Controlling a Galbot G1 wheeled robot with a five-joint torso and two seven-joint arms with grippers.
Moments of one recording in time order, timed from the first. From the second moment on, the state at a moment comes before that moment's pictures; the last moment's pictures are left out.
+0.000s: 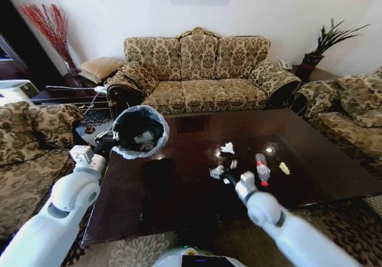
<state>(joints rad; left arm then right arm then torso) 1.36 -0.87 -0.77 -2.28 -0.66 0.39 -0.32 -1.25 0.89 0.06 1.96 0.52 -0.20 0.26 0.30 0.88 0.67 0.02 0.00</state>
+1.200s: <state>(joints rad) 1.35 -0.86 -0.75 -2.28 -0.66 0.39 -0.30 -1.34 1.05 0.10 1.84 0.46 -0.13 0.37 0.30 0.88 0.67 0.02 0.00</state>
